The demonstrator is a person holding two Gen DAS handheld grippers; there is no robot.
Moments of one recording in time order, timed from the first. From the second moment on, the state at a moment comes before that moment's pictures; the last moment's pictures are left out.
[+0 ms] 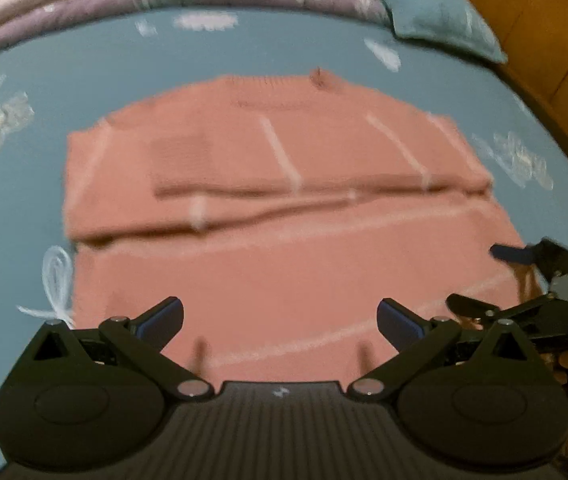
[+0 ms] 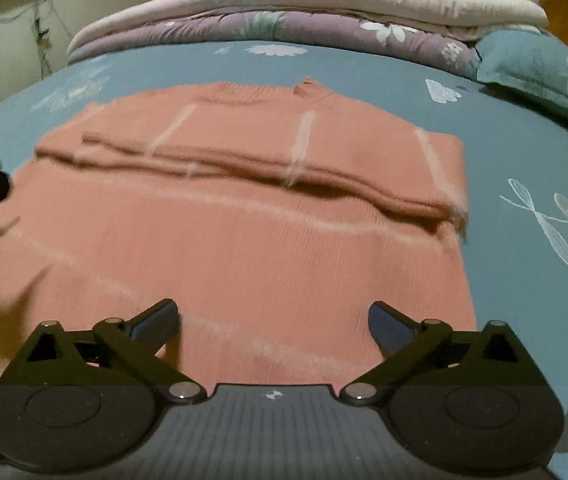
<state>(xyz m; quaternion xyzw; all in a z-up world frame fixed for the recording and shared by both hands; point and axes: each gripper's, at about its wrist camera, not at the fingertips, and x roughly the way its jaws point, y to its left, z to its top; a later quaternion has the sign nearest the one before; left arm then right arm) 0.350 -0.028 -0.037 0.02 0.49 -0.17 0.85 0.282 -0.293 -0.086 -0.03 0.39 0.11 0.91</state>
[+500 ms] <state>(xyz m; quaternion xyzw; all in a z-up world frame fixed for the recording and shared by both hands) 0.312 0.034 -0.069 -0.03 0.52 -0.13 0.85 0.275 -0.296 -0.090 -0.05 0.38 0.14 0.91</state>
